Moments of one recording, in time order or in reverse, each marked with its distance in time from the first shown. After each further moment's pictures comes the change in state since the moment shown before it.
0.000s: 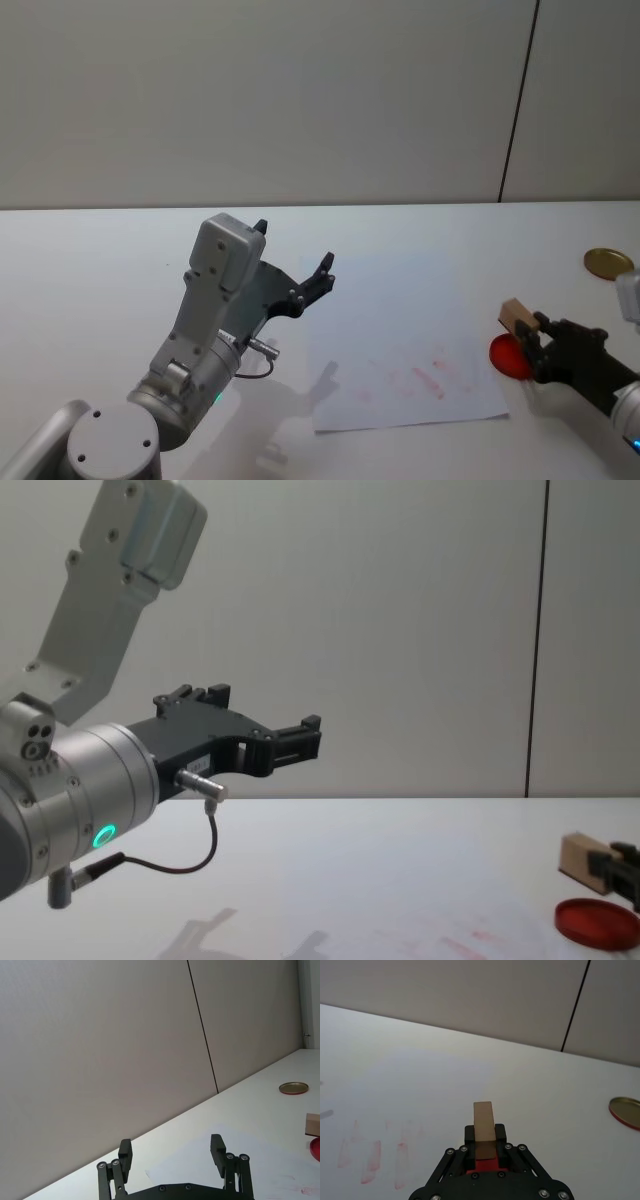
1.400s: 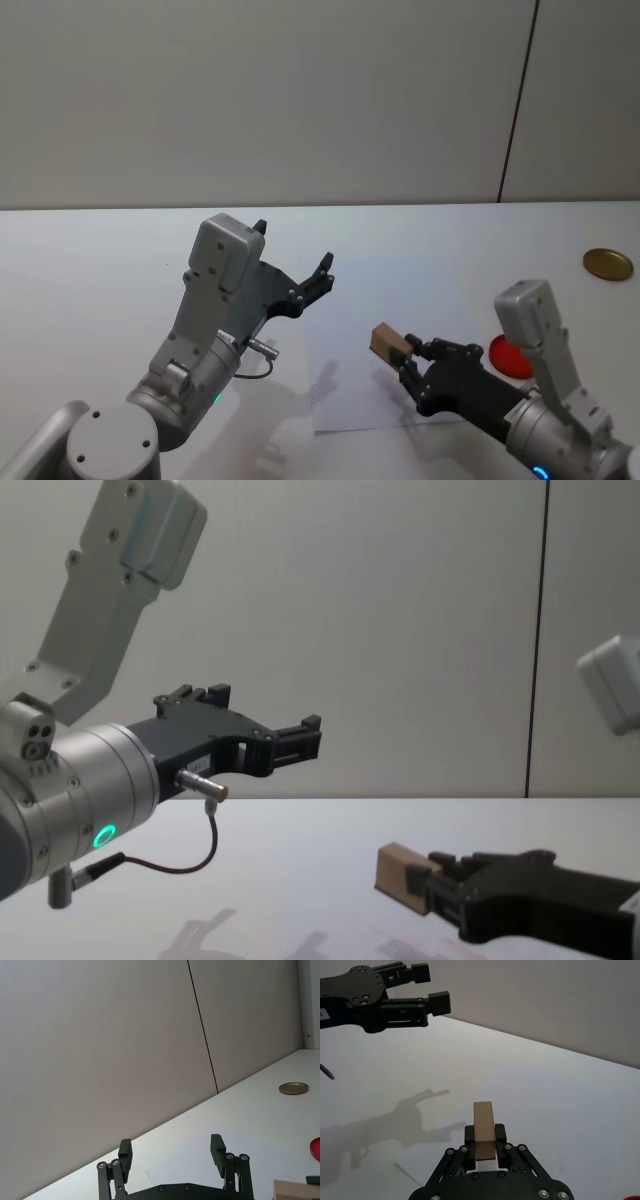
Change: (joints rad) left arm 0.000 0.000 0.000 0.000 0.000 0.000 0.000; right arm 0.000 -0.097 -0.133 -0.081 -0.064 0.019 0.136
